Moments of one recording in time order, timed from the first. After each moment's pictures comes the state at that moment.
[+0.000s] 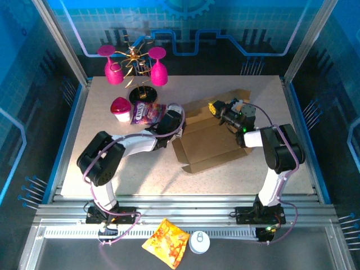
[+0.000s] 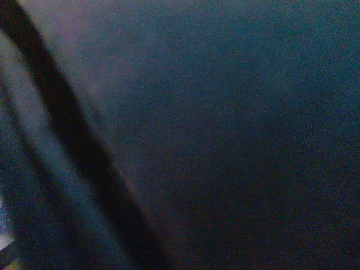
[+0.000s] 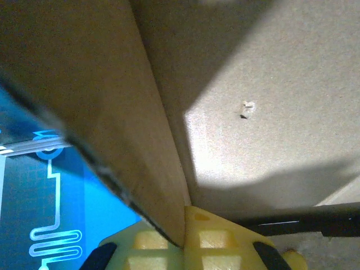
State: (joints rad) left arm -0.61 1.81 1.03 0.10 -0.32 -0.27; right arm 0.17 1.86 0.79 1.05 -0.62 1.70
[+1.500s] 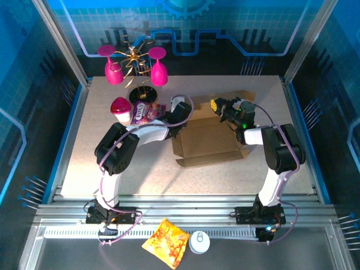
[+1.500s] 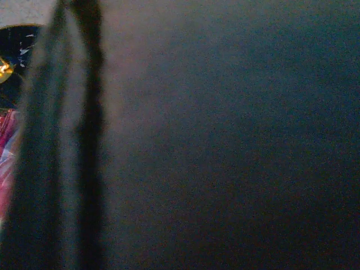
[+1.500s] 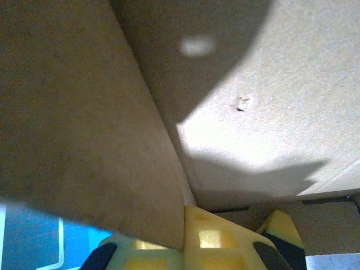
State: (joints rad) left arm -0.61 2.02 1.33 -0.05 -0.54 -0.38; right arm 0.16 1.86 0.85 0.94 -0.54 1.74
